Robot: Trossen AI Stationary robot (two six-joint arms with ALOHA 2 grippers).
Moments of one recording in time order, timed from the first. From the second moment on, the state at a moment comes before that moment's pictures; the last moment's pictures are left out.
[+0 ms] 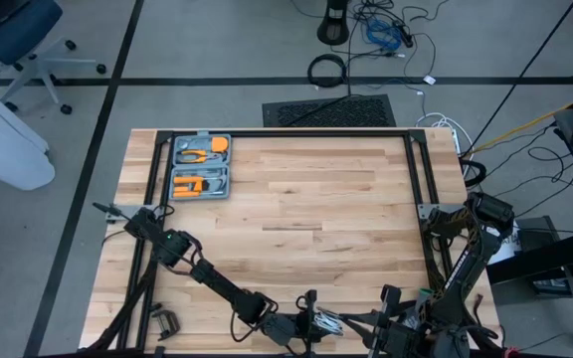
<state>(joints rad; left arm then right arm) -0.59 2.41 1.61 0.65 -0.48 -0.17 1.06 1.76 1.24 0.68 1.41 -0.27</state>
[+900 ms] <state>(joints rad) -0.71 2.04 1.61 -0.41 -1.00 -0.61 1.09 1.76 1.24 0.67 1.41 -0.27</state>
